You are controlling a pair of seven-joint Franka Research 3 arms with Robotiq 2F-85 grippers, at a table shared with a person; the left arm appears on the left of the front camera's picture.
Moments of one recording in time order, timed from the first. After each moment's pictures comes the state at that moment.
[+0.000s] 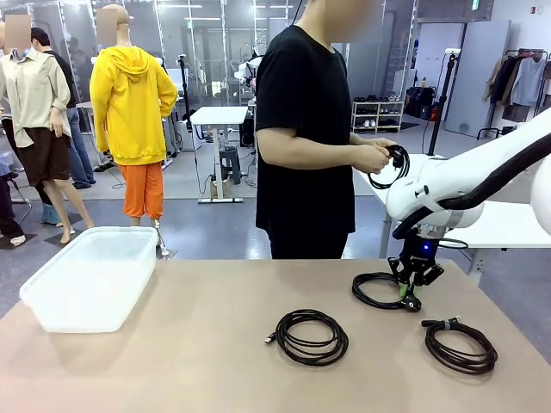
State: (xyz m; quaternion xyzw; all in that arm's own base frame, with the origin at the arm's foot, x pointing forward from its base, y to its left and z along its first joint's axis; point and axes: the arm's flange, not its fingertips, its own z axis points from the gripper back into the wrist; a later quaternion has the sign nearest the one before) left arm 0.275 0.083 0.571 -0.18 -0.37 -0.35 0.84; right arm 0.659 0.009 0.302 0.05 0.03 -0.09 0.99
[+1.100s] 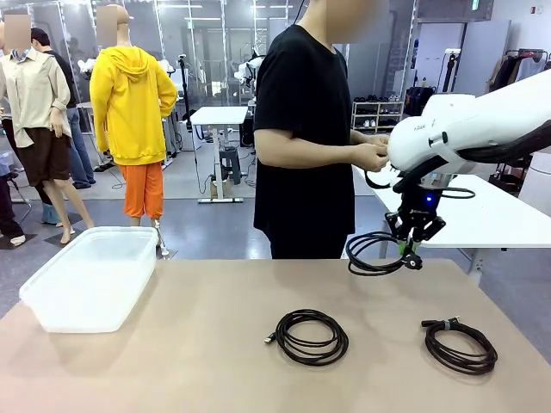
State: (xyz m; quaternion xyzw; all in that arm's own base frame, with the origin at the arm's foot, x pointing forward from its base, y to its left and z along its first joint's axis) left arm 0.275 0.083 0.571 -0.18 -0.37 -0.35 0.84; right arm 0.621 0.058 0.444 0.04 -0.02 -0.03 1.00
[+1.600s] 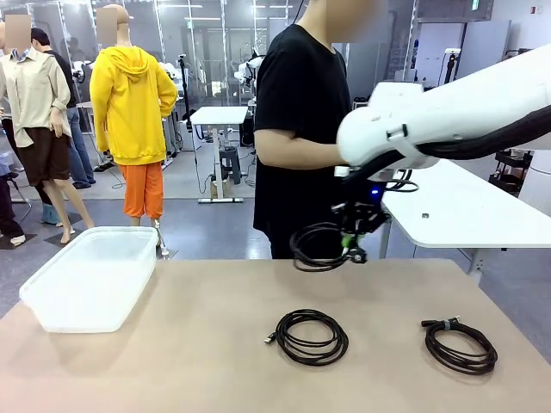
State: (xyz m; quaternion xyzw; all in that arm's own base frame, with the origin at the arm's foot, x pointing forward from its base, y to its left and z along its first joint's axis) left arm 0.275 0.083 0.571 -0.18 -0.37 -0.35 0.84; right arm 0.595 0.189 0.469 0.07 -0.06 0.04 0.99
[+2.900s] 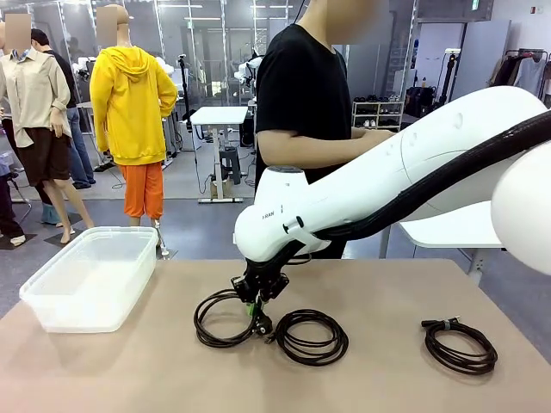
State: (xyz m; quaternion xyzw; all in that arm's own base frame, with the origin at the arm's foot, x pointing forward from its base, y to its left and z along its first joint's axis) left arm 0.275 0.082 0.571 -0.18 -0.37 -0.35 0.84; right arm 0.546 0.386 0.327 0.09 -0.04 0.18 0.98
